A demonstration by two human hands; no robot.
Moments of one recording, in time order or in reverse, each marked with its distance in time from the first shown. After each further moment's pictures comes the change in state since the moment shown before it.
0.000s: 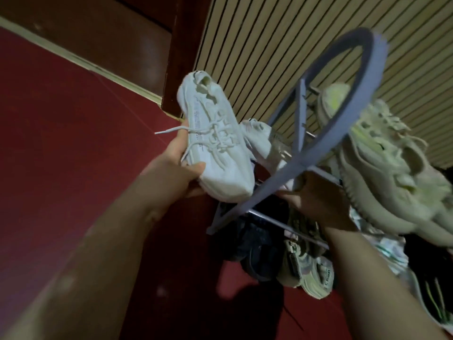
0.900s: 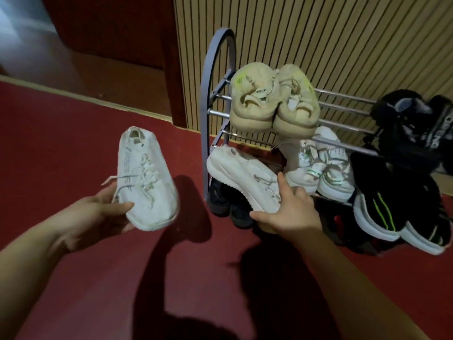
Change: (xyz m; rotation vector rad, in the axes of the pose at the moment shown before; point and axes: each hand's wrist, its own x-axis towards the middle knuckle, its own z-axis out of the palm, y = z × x) left_hand -0.208 -0.017 0.035 0.096 0.136 -0.252; right_hand -0.131 0.160 0.048 0.189 0.008 -0.155
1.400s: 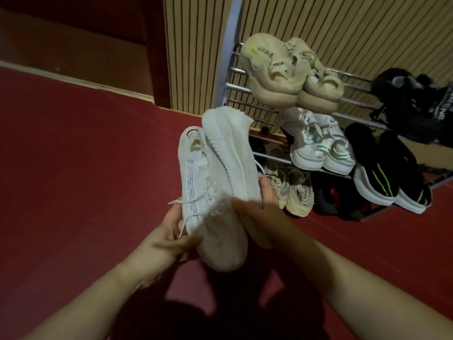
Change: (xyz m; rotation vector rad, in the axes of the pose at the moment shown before) left_hand 0.011 -0.087 0.022 -0.081 -0.406 0.145; right_hand -0.042 -0.075 0.079 0.830 -0.070 0.067
